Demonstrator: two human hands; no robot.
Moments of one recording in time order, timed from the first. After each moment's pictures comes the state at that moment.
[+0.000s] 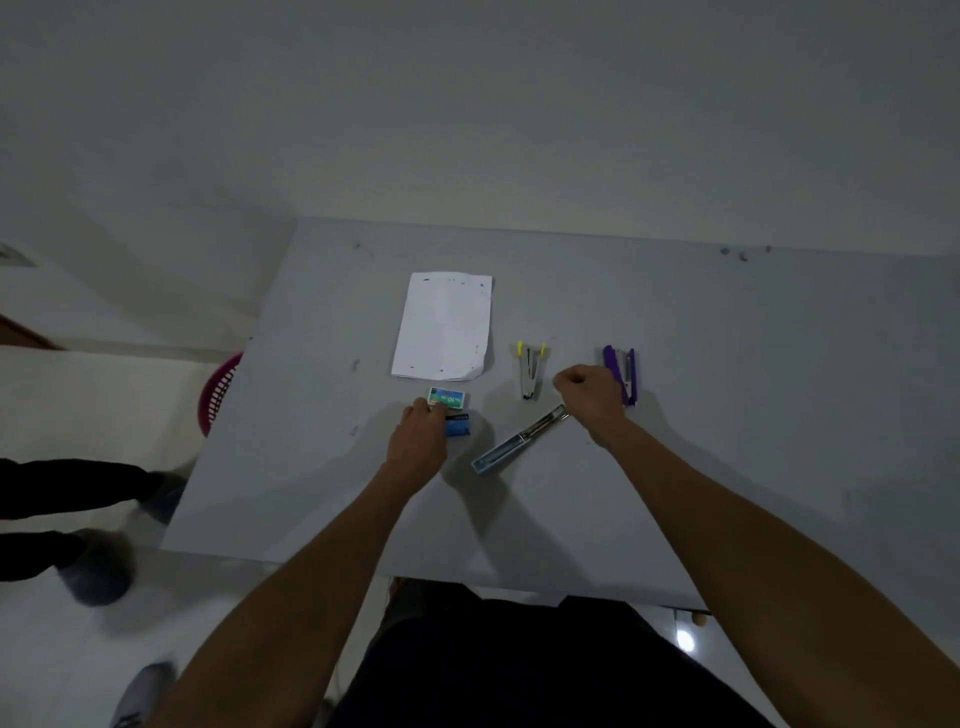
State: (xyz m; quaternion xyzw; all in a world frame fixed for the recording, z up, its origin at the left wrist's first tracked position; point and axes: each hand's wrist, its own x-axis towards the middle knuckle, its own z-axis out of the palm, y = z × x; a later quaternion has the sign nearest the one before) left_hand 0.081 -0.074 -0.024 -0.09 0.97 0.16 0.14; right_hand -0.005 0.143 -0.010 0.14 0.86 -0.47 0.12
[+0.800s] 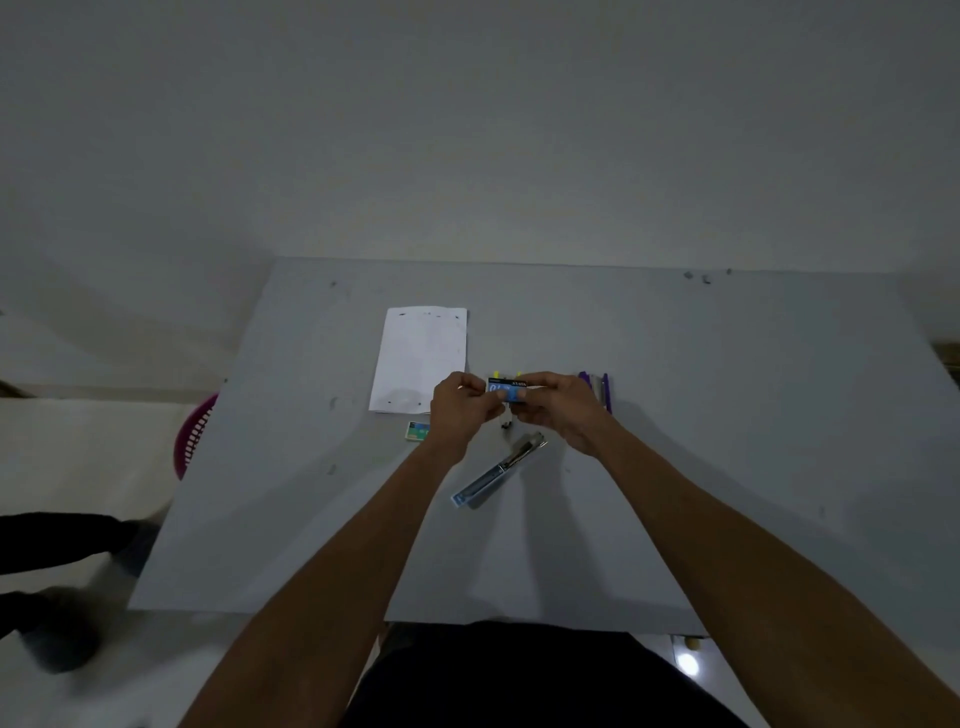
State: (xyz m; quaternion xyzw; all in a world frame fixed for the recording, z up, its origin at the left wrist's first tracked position) left_hand 0.018 -0.004 0.036 -0.26 0.66 0.70 0.05; right_hand -0.014 0.146 0.031 0.12 0.65 -0.70 0.26
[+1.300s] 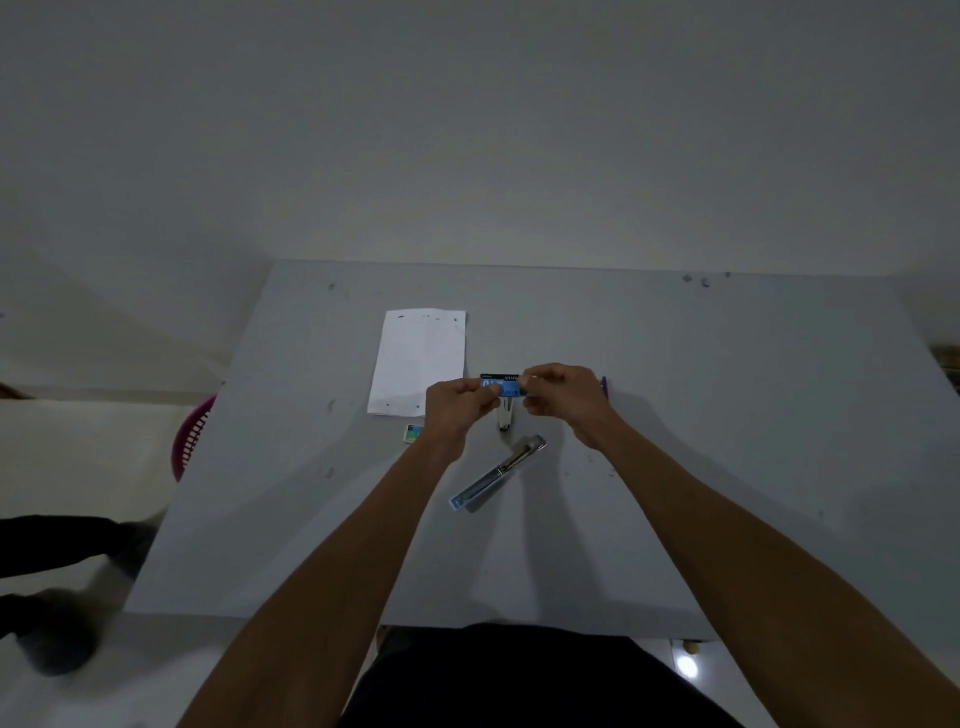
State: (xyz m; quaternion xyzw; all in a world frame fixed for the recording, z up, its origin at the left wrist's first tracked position) left_hand 0.009 -0.005 0.037 -0.29 0.60 0.74 0.07; right_hand -0.023 0.153 0.040 0.10 0.71 -0.66 0.20
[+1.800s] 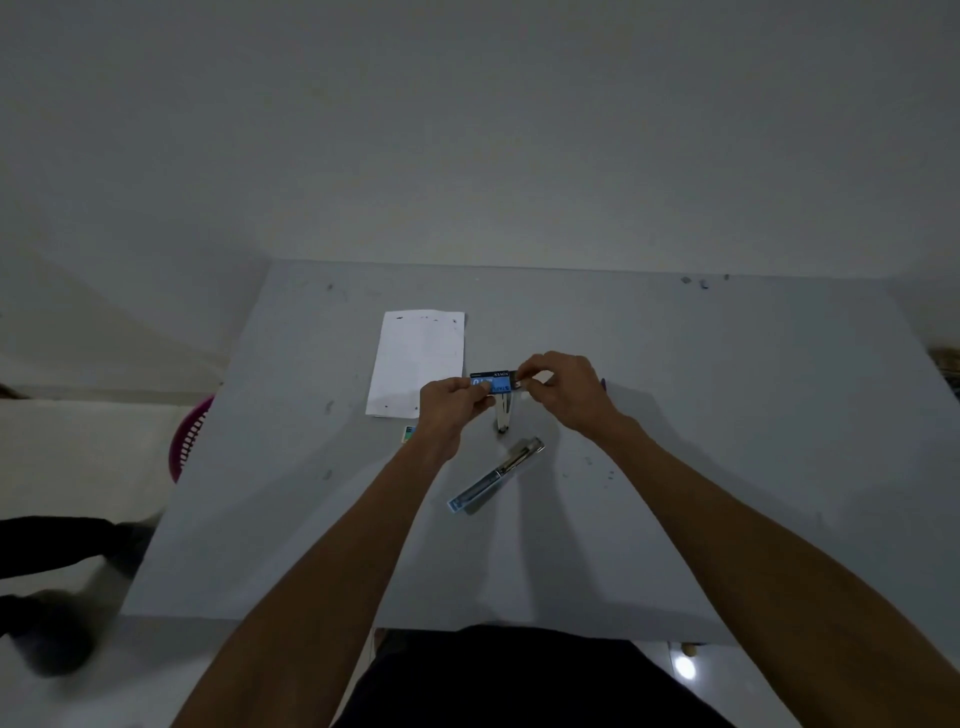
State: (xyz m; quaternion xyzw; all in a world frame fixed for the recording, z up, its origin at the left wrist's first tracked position) left_hand 0.005 -0.010 0.039 -0.31 0.58 0.75 0.06; right_hand -0.033 0.156 0.043 -0.16 0.91 -0.39 0.04
